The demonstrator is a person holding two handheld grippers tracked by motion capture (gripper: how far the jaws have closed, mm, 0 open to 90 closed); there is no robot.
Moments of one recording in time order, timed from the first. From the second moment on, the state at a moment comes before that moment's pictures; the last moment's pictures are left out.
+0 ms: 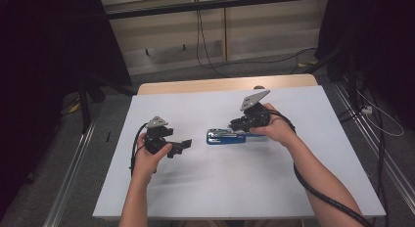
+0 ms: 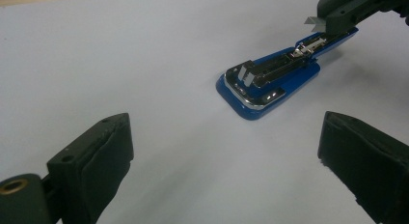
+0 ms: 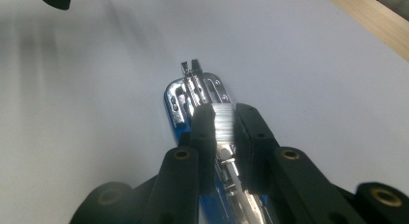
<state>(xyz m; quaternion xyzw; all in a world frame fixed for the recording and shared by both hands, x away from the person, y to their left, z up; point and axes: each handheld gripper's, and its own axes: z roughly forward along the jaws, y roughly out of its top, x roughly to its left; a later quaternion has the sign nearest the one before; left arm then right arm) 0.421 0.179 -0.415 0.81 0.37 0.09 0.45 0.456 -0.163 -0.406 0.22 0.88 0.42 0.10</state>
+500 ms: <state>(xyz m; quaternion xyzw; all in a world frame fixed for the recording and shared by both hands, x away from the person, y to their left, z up) 0.421 0.179 -0.416 0.81 0.37 0.09 0.45 0.464 -0.158 -0.403 0.21 0.88 0.42 0.09</state>
